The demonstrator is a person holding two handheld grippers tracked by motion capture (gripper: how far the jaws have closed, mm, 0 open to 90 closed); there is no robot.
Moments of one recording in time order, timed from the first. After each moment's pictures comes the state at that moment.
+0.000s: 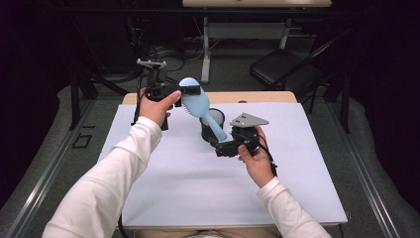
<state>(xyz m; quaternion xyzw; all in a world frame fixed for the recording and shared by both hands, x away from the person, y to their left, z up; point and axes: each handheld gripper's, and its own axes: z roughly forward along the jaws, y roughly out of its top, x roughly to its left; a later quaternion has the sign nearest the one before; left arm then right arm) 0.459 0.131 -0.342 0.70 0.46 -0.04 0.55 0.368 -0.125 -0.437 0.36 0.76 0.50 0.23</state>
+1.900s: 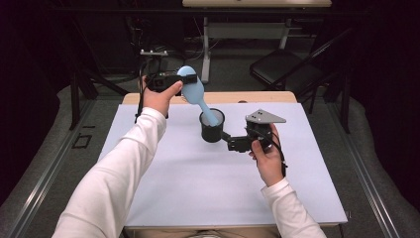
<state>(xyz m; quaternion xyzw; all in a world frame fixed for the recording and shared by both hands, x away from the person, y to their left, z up) 0.479 0.128 -0.329 0.70 0.46 0.07 0.54 0.369 -0.155 -0.429 0.39 0.72 0.52 0.24</state>
